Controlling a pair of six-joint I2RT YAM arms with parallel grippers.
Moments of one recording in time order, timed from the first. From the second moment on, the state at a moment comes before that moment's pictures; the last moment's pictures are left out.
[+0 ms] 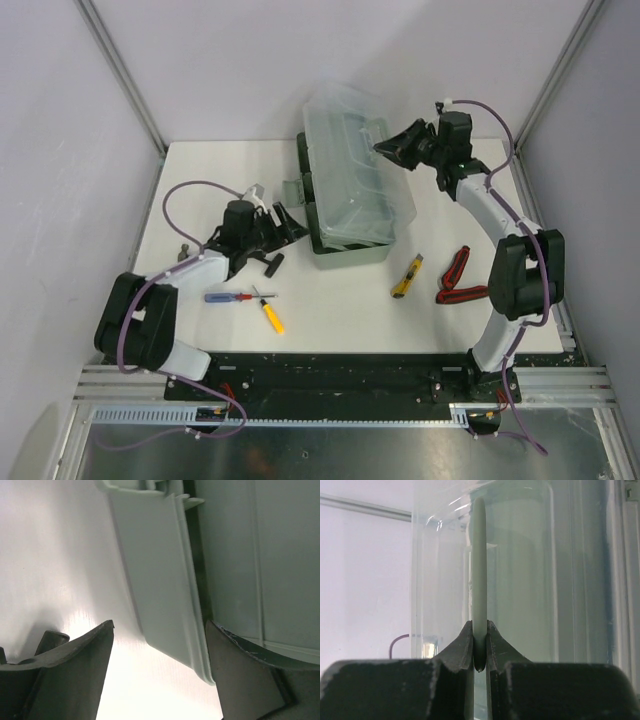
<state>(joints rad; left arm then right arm) -0.33 1.43 0.71 0.20 0.29 -0.72 0.20 1.79 1.52 -0.02 -0.48 0.98</state>
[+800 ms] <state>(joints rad) -0.36 1.66 0.89 0.20 0.33 -0.76 0.06 1.78 1.37 0.24 -0.64 1.18</state>
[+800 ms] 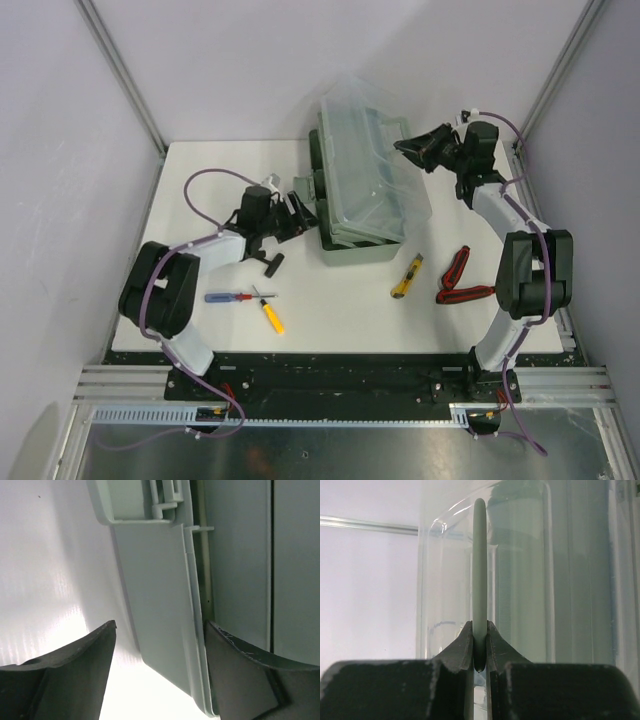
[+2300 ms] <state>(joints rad) -0.36 1.70 1.02 0.10 0.22 -0.79 -0.13 1.87 1.29 0.60 -0.88 1.30</state>
